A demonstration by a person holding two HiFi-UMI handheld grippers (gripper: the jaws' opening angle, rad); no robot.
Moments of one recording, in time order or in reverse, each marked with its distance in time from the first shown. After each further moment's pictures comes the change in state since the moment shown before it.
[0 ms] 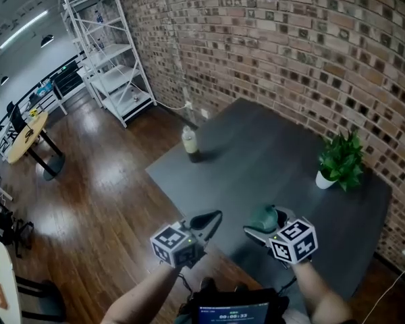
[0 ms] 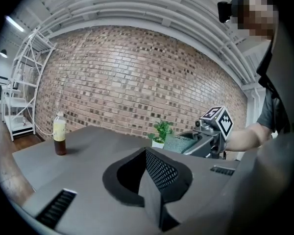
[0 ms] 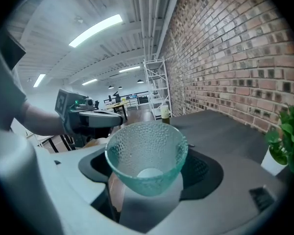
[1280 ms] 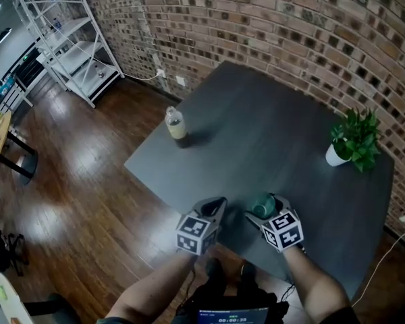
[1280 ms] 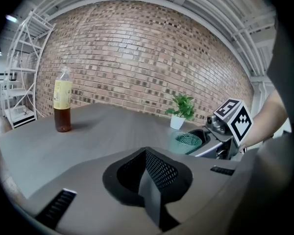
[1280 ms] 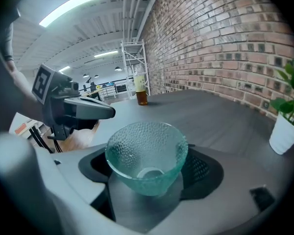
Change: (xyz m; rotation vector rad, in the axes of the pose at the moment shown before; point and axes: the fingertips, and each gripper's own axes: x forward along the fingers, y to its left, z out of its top) left arm 0.073 0.126 -0.123 -0.026 0.185 0.024; right arm 0.145 -0.076 -0.093 0.113 0.136 -0.255
